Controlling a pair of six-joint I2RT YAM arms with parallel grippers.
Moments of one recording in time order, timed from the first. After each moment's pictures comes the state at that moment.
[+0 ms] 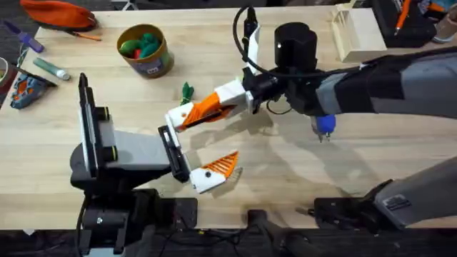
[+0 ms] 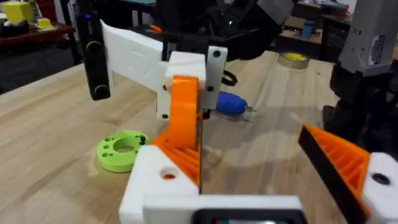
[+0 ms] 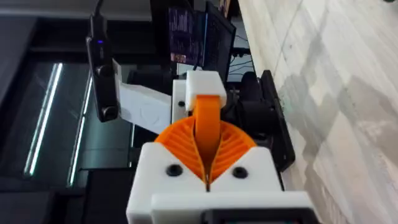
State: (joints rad) left arm 0.03 0.01 0.01 -0.13 1.18 0.04; right arm 0.57 1.76 0.79 0.65 -1.33 1.16
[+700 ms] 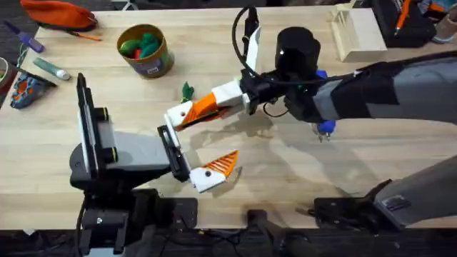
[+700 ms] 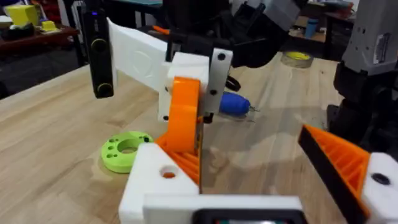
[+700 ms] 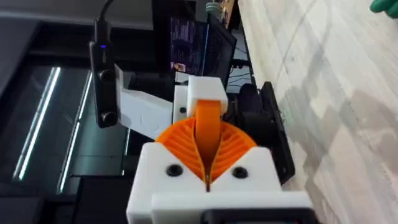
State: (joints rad) left arm 0.04 0.01 0.01 -0.13 1.18 0.06; right arm 0.59 1.77 0.75 0.84 -1.27 1.25
